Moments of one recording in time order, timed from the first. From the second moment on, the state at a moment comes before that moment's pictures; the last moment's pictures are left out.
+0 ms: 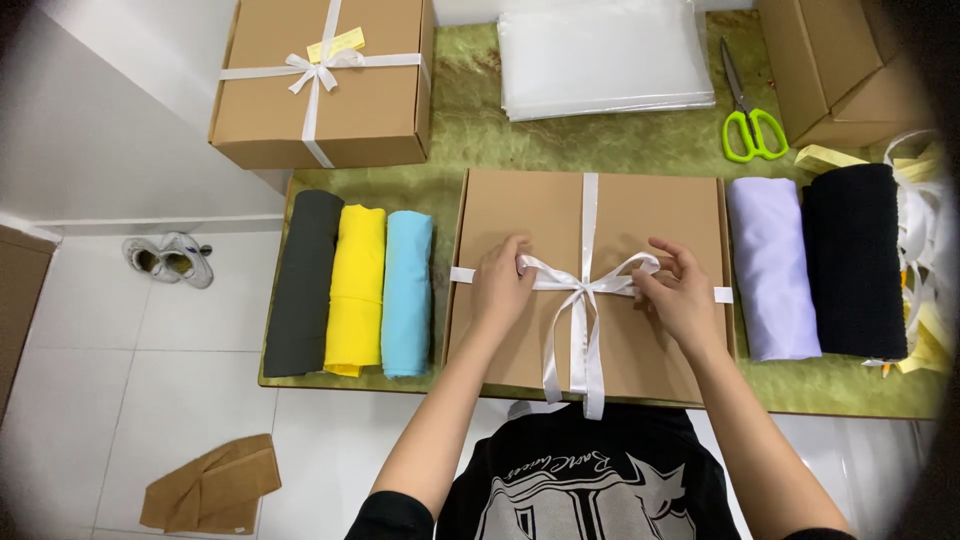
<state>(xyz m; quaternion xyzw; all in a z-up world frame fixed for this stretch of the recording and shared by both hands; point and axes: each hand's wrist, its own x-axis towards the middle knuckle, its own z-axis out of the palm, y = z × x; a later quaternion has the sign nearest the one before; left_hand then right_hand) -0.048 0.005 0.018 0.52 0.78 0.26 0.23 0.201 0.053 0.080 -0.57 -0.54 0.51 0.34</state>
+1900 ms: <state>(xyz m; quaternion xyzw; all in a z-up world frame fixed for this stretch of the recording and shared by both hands) -0.064 0.006 0.028 0.58 0.69 0.36 0.22 0.236 0.070 0.016 -0.62 -0.65 0.25 0.35</state>
